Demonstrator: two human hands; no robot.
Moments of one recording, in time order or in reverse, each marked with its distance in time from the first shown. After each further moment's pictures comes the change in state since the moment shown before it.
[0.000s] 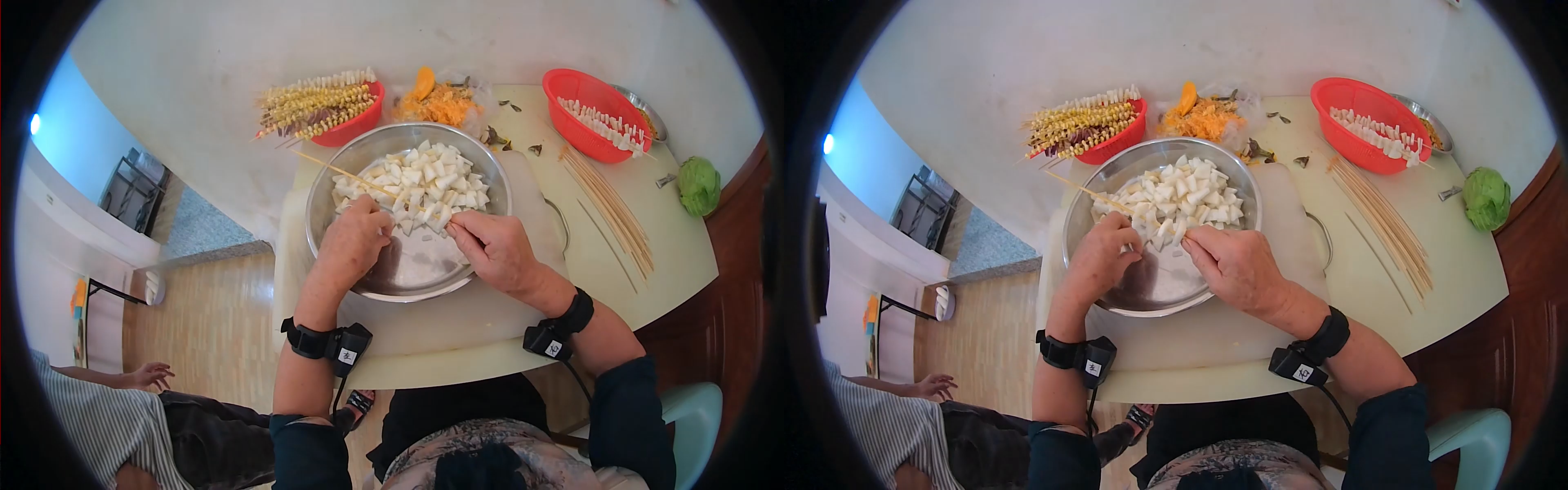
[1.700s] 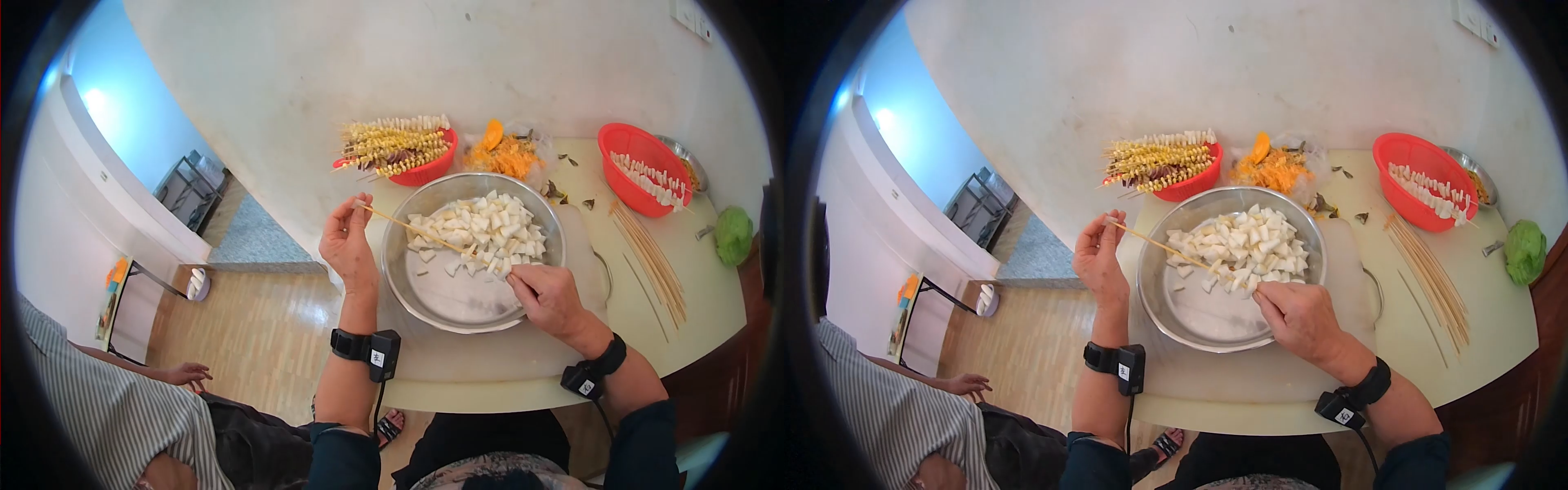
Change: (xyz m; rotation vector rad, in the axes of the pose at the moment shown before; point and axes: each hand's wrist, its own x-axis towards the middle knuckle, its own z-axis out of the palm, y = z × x) left_hand 0.008 -0.046 -0.030 -0.958 1.105 -0.199; right_hand 0.004 -0.007 -0.003 -0.072 -0.045 -0.042
